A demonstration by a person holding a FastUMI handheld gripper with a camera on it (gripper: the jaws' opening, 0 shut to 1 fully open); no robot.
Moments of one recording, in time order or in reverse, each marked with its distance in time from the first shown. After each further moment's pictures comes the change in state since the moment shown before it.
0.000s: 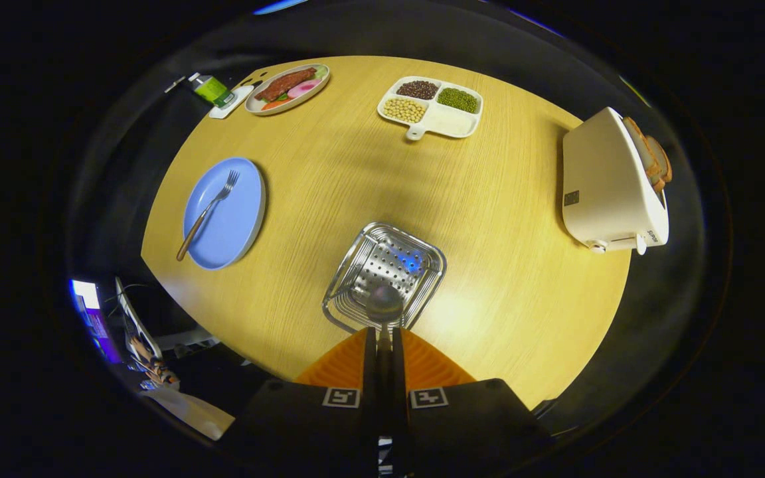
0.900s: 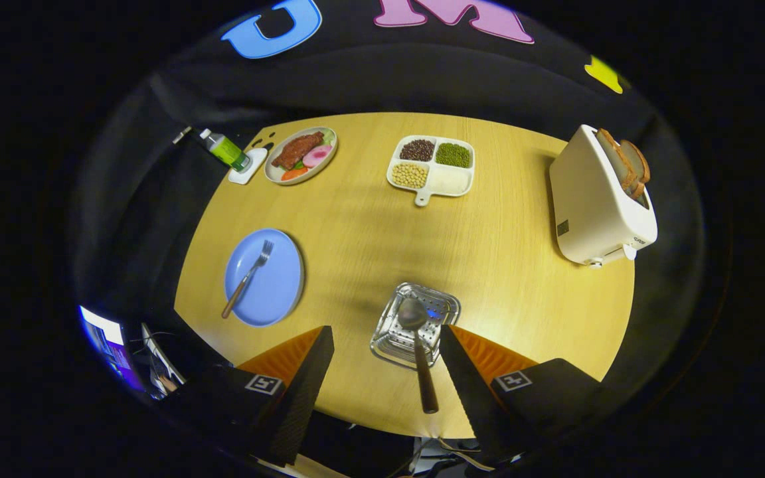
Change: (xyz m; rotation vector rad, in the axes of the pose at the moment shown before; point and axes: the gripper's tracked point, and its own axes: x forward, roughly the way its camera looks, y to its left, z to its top) arm -0.054 0.040 0.051 0.113 -0.289 0.101
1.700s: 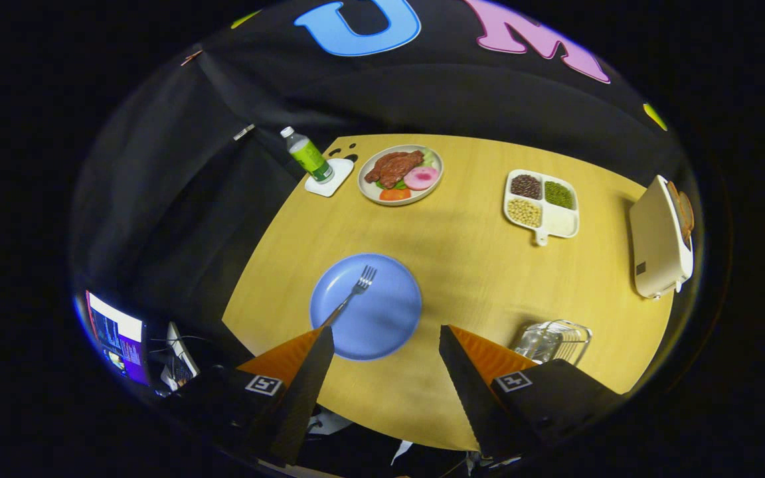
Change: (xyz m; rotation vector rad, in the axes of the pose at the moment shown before) arm 0.044 0.176 0.009 -0.108 -0.052 0.163
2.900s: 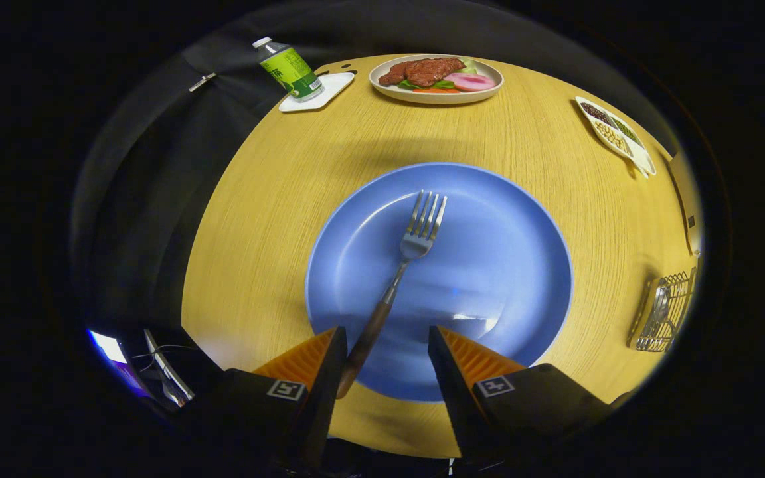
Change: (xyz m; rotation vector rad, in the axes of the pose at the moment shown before) arm 0.176 0.061 -0.079 0.090 0.200 -0.128
